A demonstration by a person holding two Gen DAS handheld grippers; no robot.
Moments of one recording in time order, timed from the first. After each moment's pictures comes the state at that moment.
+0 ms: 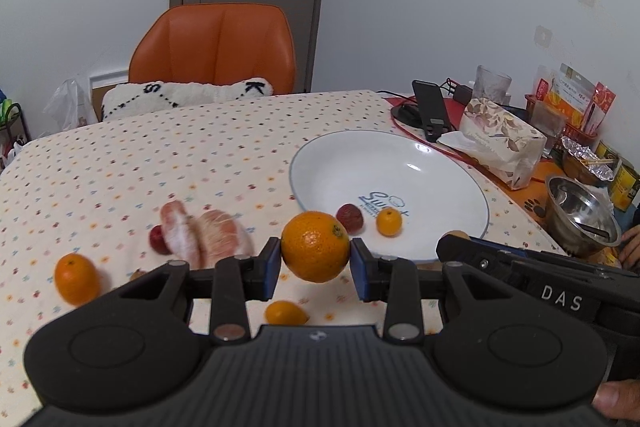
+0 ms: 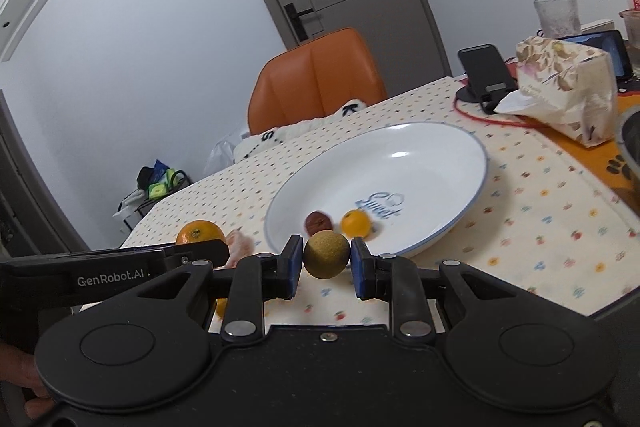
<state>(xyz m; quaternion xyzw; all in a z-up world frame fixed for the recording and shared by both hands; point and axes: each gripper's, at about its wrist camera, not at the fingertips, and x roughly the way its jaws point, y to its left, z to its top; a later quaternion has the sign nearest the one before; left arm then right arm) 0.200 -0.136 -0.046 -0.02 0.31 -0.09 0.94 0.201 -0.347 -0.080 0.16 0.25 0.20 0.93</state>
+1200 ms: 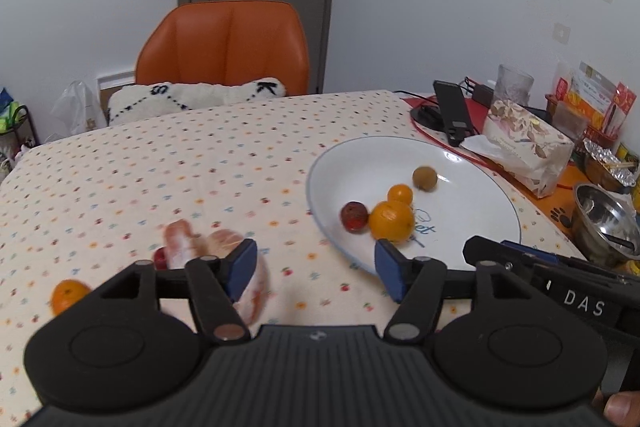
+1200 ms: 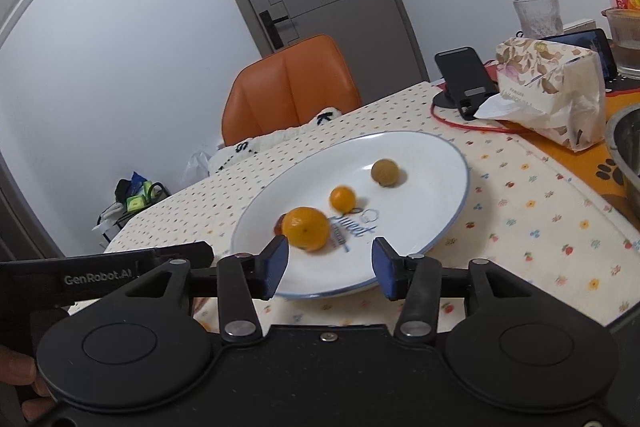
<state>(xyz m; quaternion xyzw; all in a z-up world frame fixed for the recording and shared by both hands) 0.225 -0.126 -0.049 -0.02 0.32 -0.07 0.95 0.217 -0.344 -0.085 0.17 0.25 0.16 0.94</state>
